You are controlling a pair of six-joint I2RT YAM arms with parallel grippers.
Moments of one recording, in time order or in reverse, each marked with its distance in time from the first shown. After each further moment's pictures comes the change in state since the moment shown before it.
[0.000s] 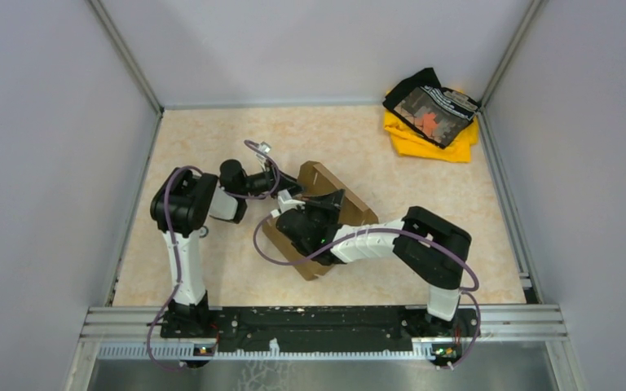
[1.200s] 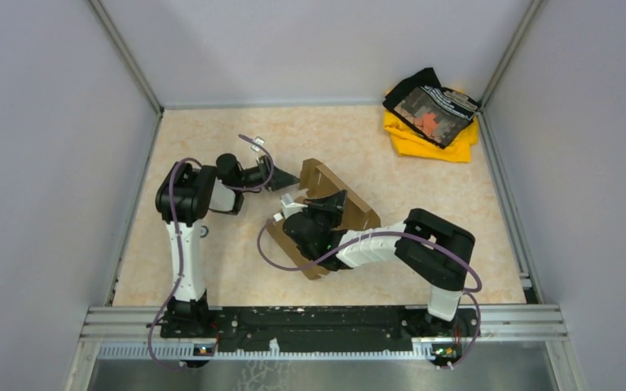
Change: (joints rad) left arm 0.079 0.144 0.148 -0.007 0.063 -0.108; right arm 0.008 -0.024 -0.093 0.208 0.007 -0.156
